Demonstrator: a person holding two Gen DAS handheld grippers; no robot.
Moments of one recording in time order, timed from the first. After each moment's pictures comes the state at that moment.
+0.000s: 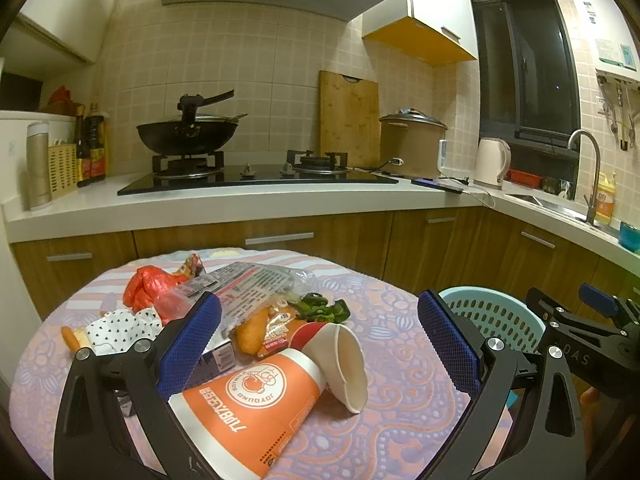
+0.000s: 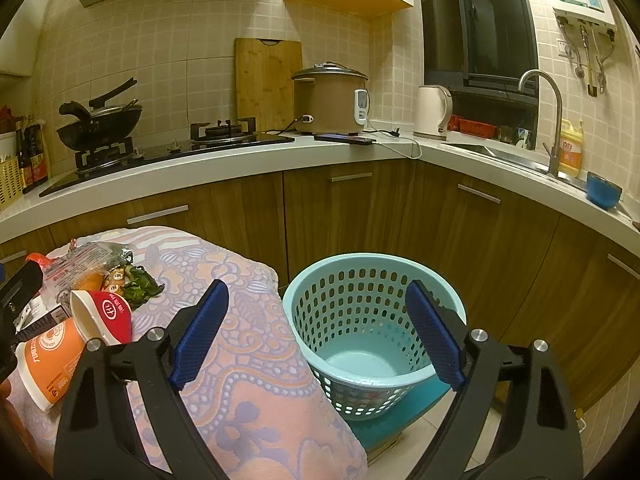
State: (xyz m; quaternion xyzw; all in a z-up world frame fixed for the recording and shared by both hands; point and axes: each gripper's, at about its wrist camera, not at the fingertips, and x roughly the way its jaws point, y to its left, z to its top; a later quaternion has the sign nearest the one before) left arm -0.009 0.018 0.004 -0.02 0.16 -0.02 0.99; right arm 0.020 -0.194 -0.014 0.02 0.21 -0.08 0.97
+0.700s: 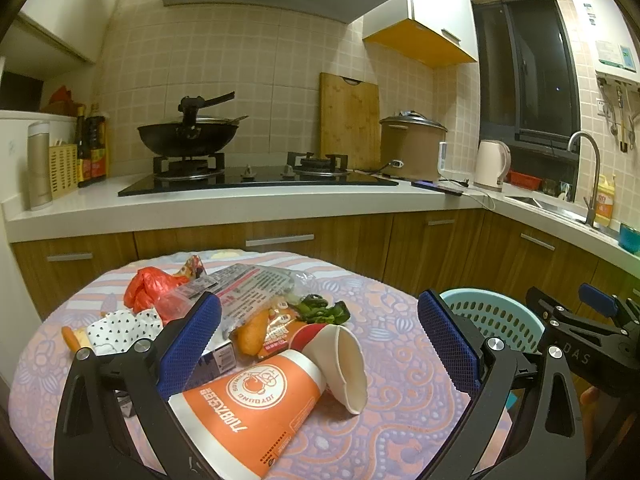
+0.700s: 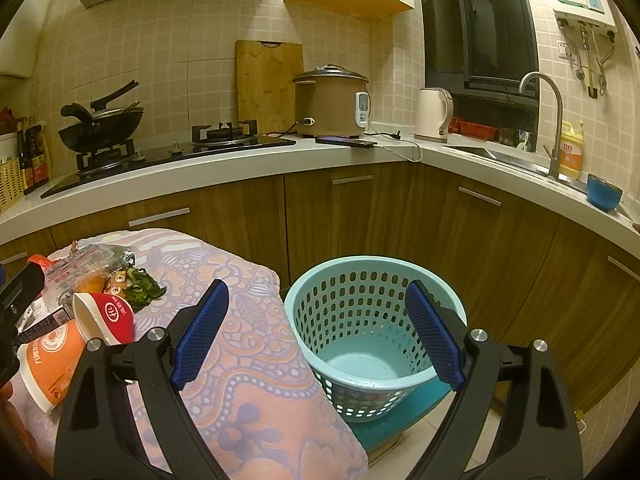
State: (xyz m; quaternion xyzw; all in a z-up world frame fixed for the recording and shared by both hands) left arm -0.011 0.018 0.004 -0.02 0.15 -0.02 0.99; right arm 0.019 -0.194 -0.013 0.02 0.20 -0.08 0.98
